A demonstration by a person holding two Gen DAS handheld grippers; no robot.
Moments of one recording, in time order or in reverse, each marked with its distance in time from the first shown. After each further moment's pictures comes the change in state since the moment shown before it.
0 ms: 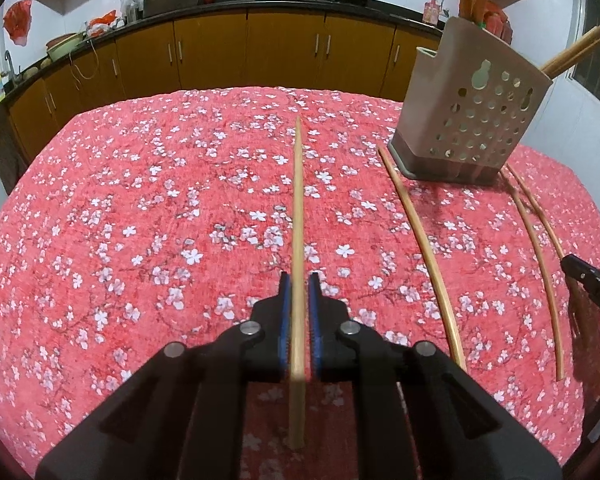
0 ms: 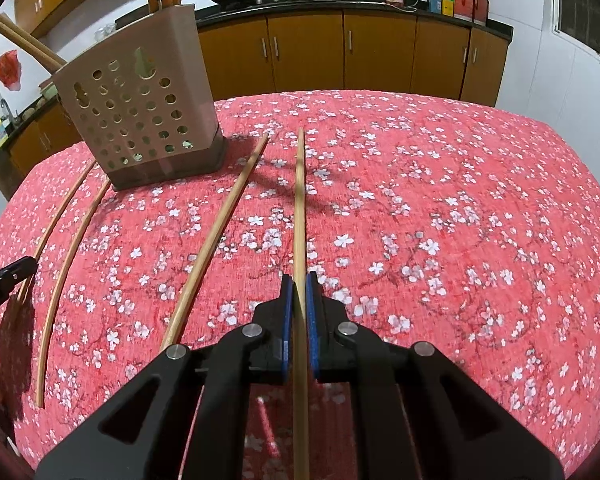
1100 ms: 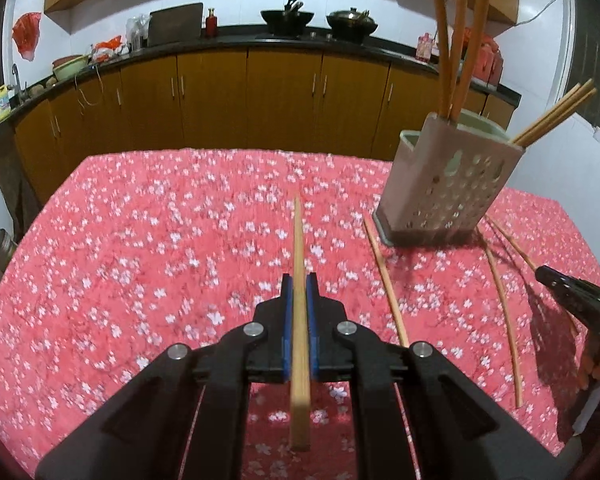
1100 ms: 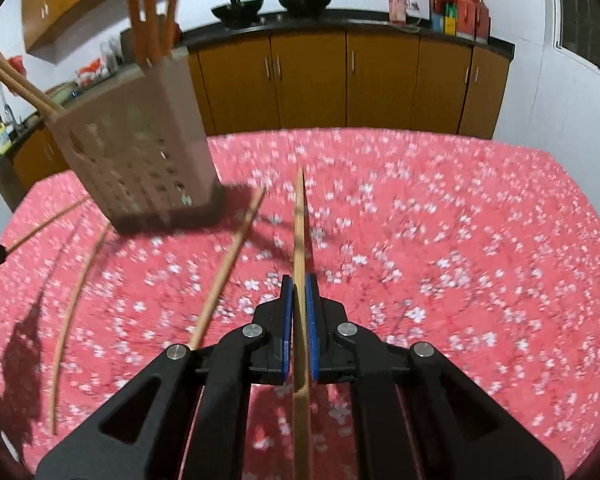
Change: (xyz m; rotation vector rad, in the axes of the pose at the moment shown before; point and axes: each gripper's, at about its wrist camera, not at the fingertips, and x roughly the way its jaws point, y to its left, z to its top) left arm -0.040 0.001 0.032 -0.016 -0.117 -0.026; right arm 0.011 0.000 0.034 -0.020 -0.042 -0.011
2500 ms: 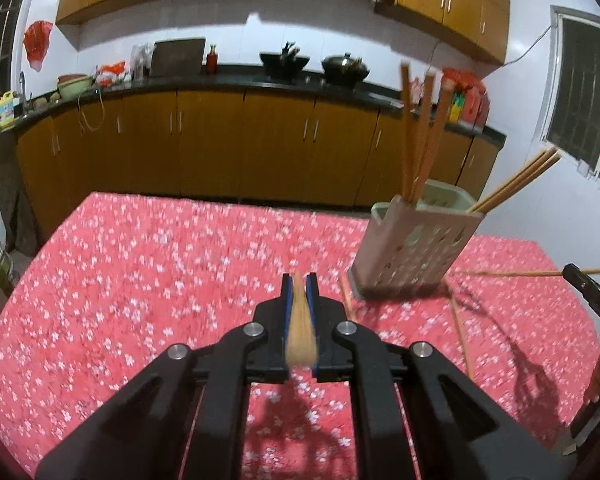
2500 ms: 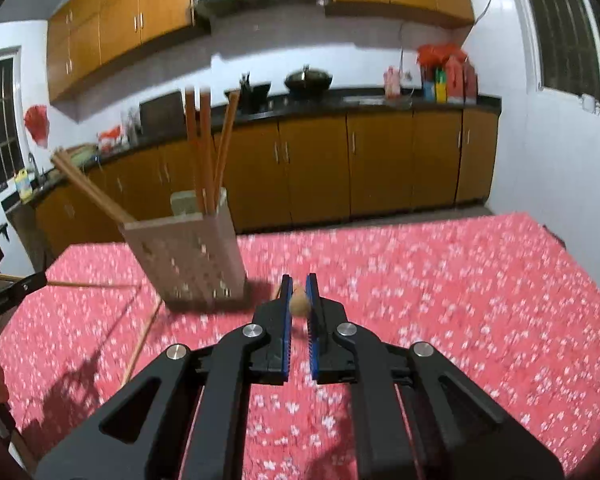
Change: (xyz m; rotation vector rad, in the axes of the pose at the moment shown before) left arm -0.061 -0.001 0.026 -0.035 -0.181 -0.060; right arm -0.121 -0.013 0.021 0.032 -0.342 0.047
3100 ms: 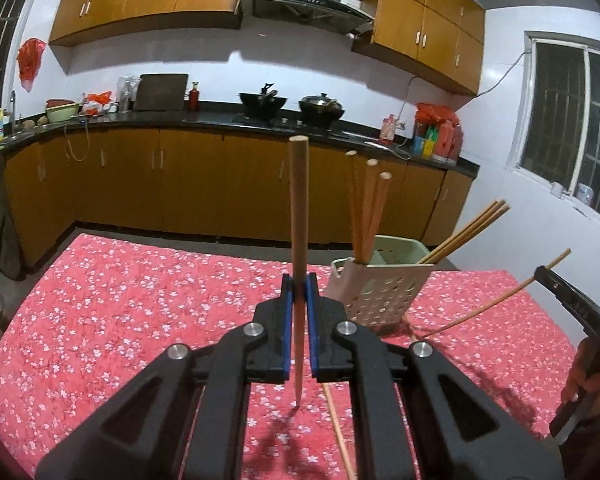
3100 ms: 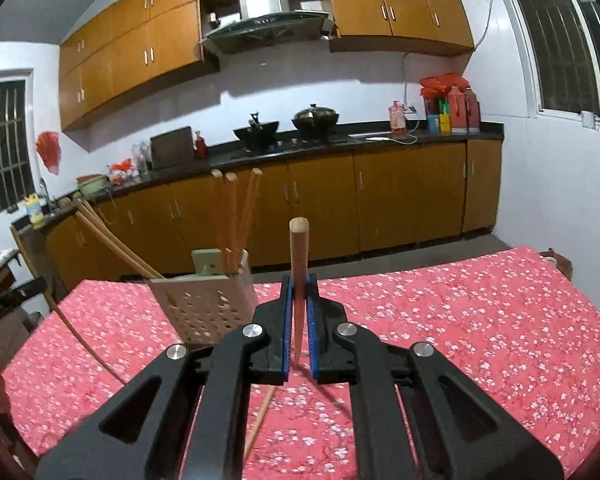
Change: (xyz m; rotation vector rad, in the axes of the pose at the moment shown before) left arm -0.041 -0.012 0.026 0.010 -0.127 -0.100; right arm -0.025 0.005 0.027 0.019 -0.111 0.074
